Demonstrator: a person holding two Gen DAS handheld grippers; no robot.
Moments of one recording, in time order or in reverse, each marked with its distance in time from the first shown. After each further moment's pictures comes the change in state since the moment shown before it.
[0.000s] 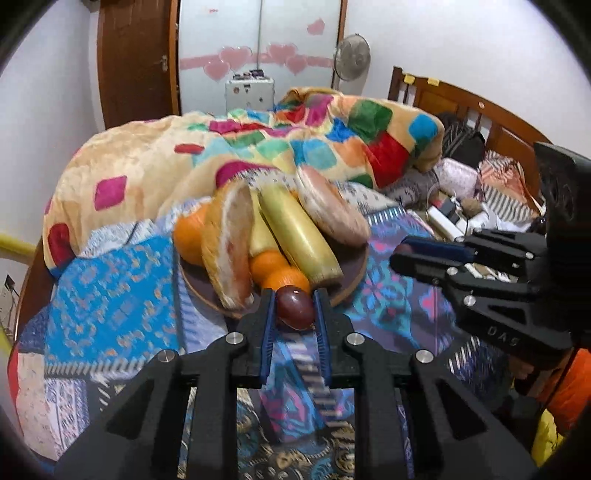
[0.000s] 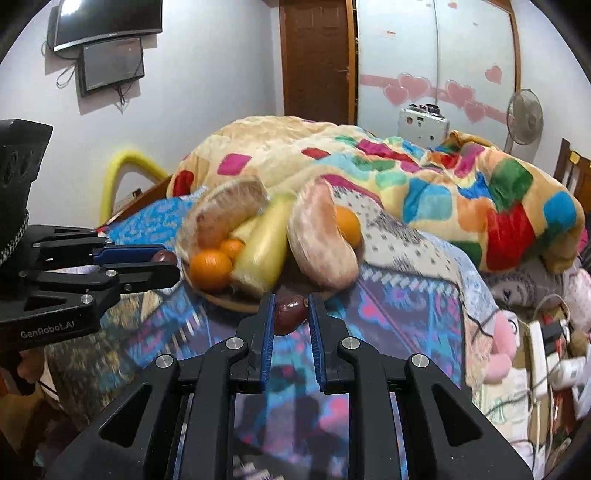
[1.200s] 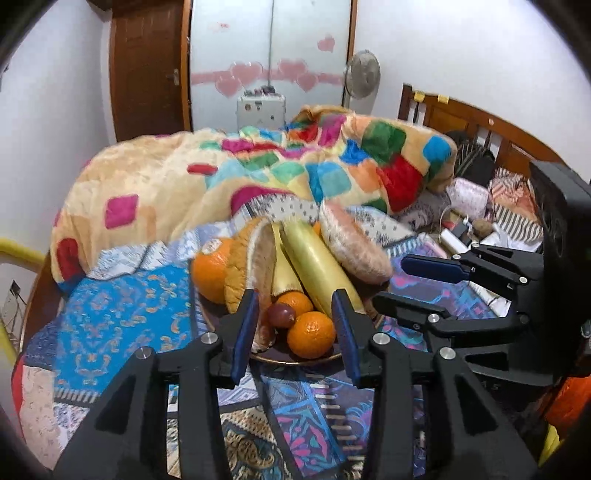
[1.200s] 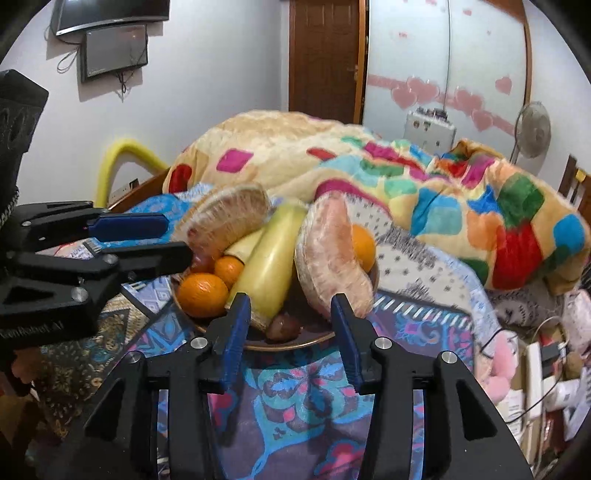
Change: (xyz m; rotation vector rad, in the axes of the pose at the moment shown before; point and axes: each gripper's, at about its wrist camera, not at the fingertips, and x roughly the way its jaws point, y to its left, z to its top) left arm -0.008 0.011 0.016 -0.009 -0.091 0.044; right arm 0.005 0.014 0.016 -0.059 -0.010 -0.056
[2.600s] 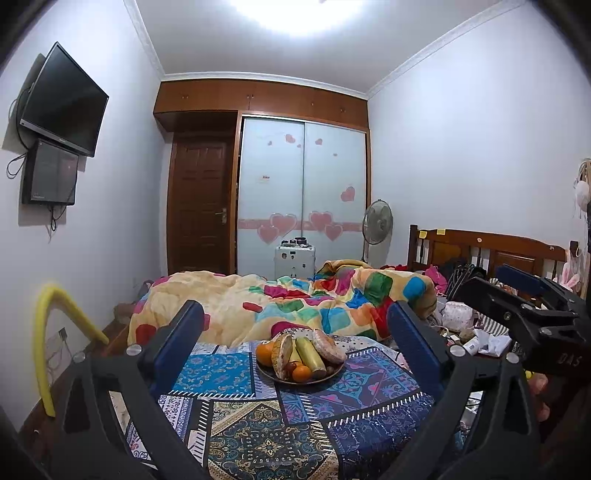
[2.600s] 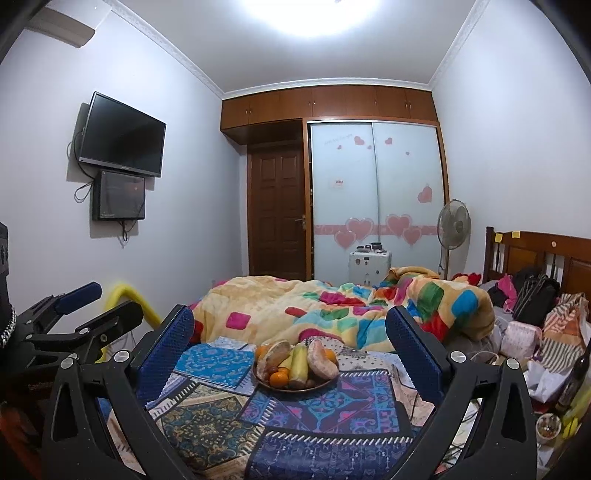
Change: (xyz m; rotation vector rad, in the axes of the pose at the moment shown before) left arm -0.288 -0.057 -0.071 -0.031 -0.584 0.140; right arm -0.256 0.091 -0.031 0.129 -0.574 -0.182
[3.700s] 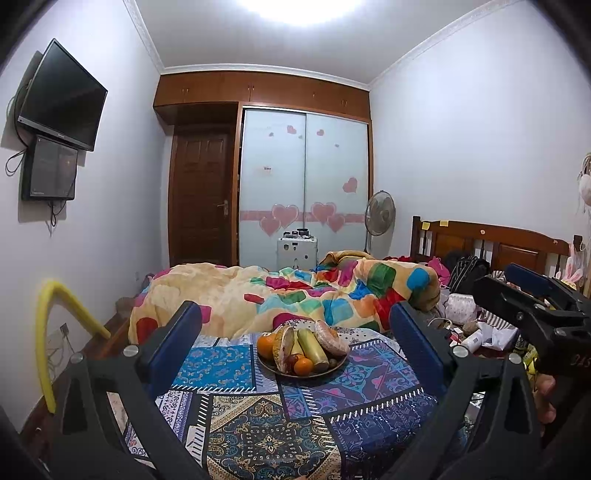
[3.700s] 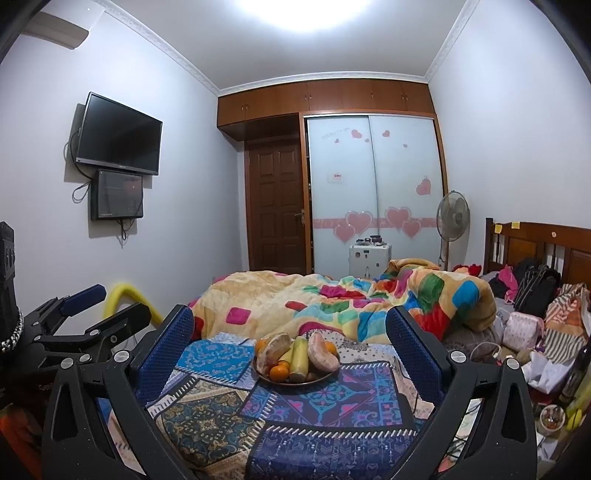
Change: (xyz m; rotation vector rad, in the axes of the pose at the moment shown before) left arm 0.013 -0.001 -0.008 0.000 0.034 0.009; right arm -0.004 -0.004 -0.005 0.015 0.019 -0.001
